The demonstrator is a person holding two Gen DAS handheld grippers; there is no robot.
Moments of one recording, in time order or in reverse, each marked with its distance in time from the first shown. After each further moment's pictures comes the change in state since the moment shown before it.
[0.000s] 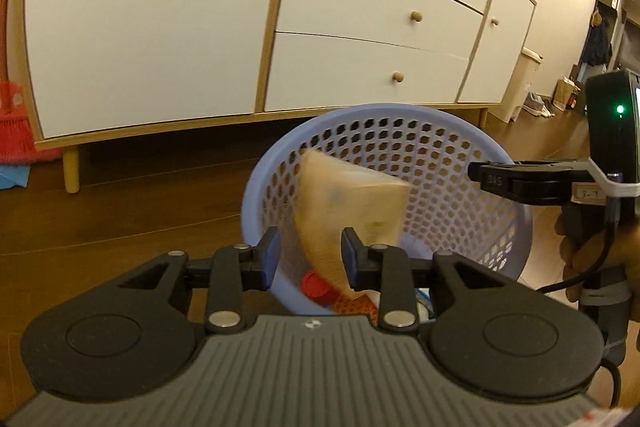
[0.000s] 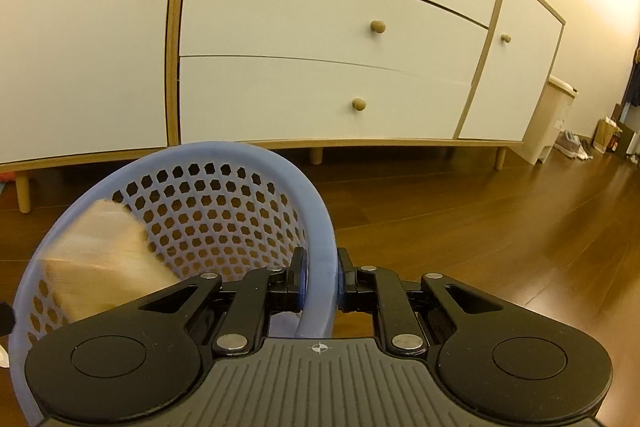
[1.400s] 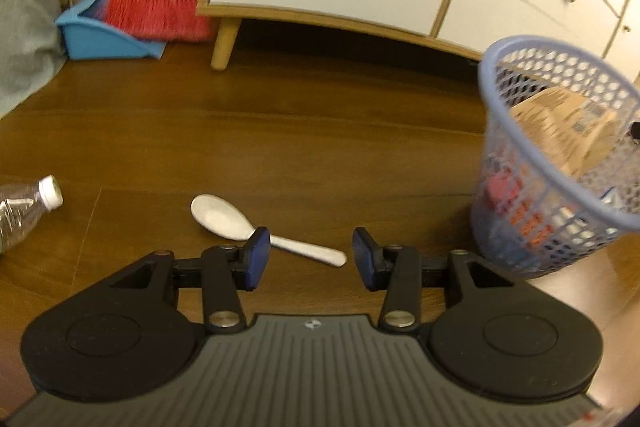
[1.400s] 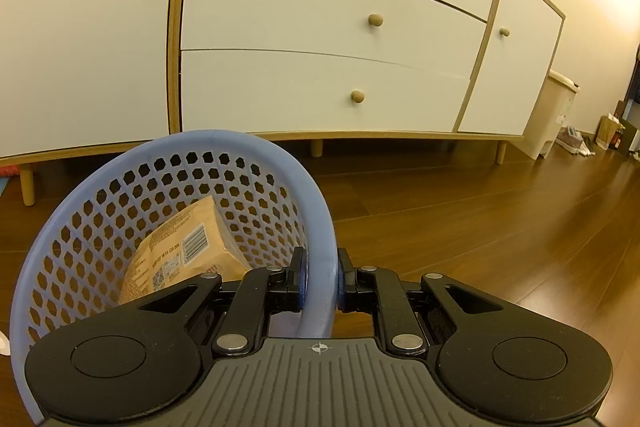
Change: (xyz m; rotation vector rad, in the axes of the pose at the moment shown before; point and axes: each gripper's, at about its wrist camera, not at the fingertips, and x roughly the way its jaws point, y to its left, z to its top) left arm -0.014 0.112 -0.103 -0.245 0.128 0.297; right arm -0.004 -0.001 -0.004 -0.001 0.012 0.003
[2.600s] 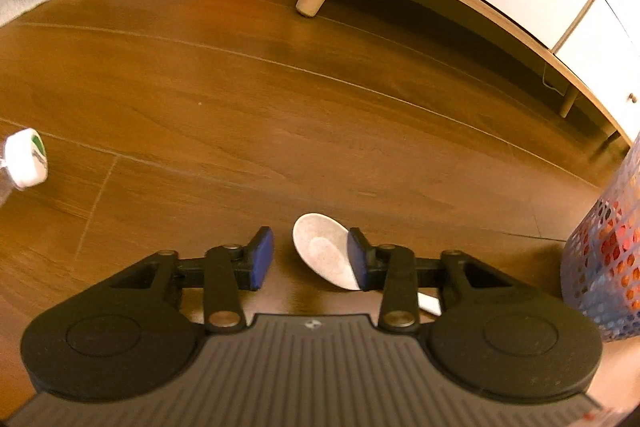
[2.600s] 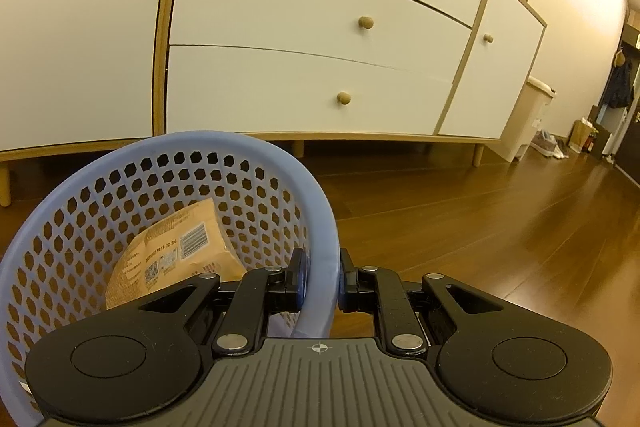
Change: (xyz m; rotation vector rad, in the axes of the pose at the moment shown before) left arm 0.107 0.107 0.007 -0.214 0.099 0.005; right arm -0.007 0.042 -0.004 -0.004 -0.003 -0.102
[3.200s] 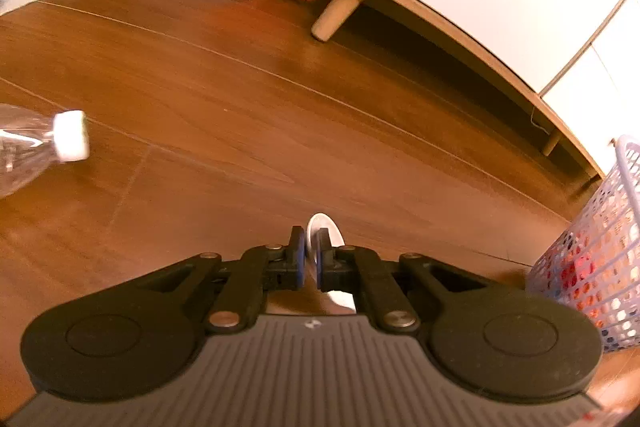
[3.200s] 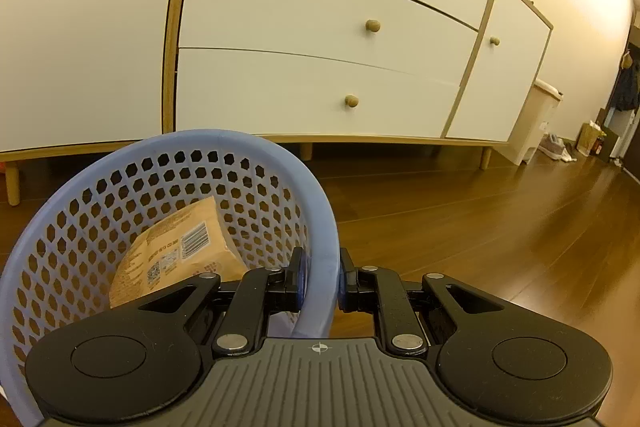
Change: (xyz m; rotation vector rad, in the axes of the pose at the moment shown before) left arm -0.050 0.015 -0.004 -0.111 -0.056 -0.043; right arm 0.002 -0.009 -0.003 0.001 -0.011 0.038
